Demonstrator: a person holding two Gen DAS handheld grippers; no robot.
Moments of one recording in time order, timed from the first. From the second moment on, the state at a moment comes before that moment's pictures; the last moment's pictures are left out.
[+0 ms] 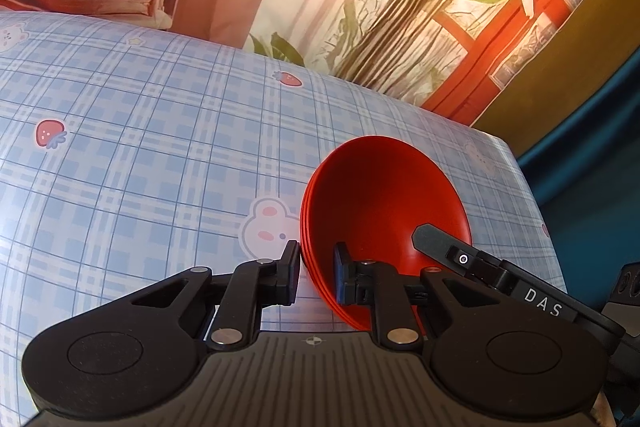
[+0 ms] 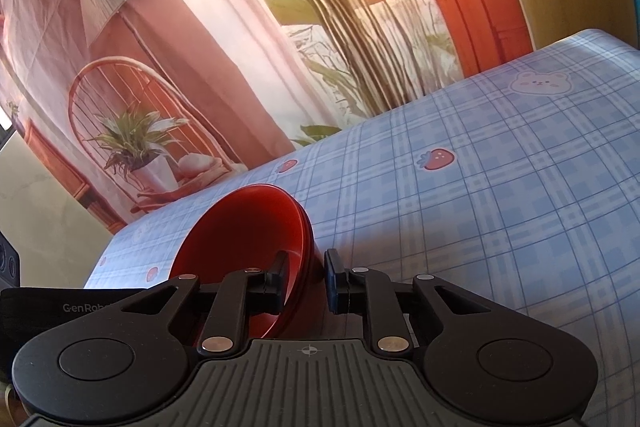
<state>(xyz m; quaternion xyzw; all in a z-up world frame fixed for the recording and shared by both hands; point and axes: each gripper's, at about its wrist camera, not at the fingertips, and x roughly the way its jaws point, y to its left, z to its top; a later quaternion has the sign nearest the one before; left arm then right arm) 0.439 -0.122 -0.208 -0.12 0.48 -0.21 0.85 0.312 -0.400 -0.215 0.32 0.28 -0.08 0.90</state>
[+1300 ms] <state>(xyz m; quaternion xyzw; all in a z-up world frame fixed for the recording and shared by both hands) 0.299 -0.056 -0.135 -0.12 0.45 -0.20 0.86 0.220 -0.314 -0.144 0.36 0.28 -0.07 0.89</state>
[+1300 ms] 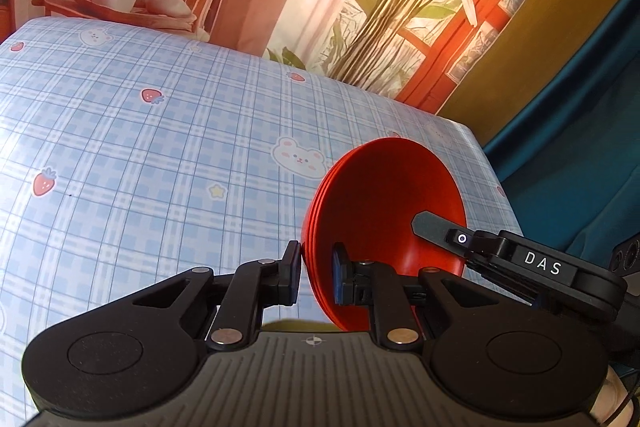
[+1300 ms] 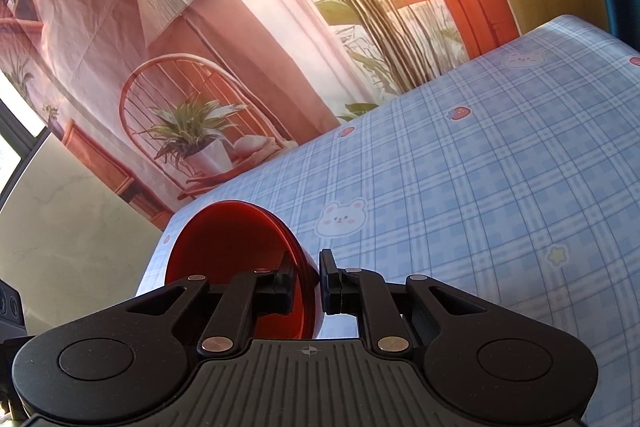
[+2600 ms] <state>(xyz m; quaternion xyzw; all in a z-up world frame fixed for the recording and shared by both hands) 0.216 -0.022 -0.153 -0.11 0.47 -0.19 0.86 0.157 -0.248 -0.164 0.36 0.34 -0.05 0.87</state>
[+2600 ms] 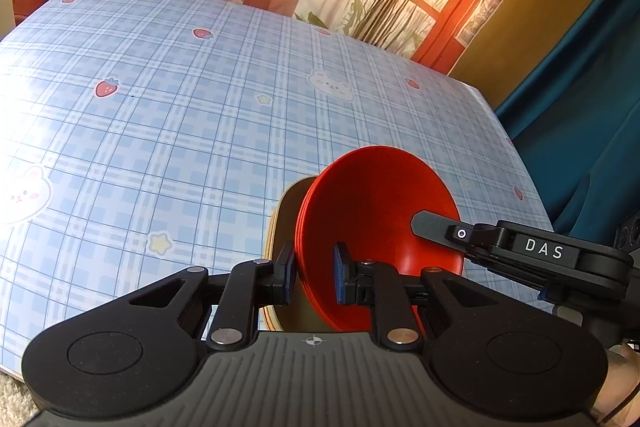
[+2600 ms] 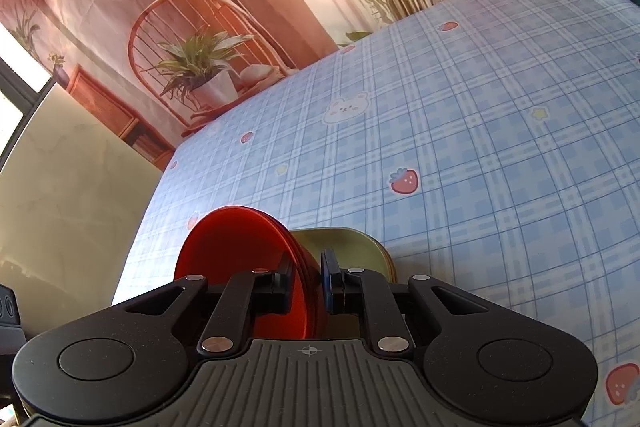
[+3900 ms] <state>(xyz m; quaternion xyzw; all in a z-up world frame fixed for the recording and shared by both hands) 0.126 -0.004 -0.060 0.01 0.30 -0.13 0.94 0.080 -0.194 -0.076 0.15 0.27 -0.10 0.95</state>
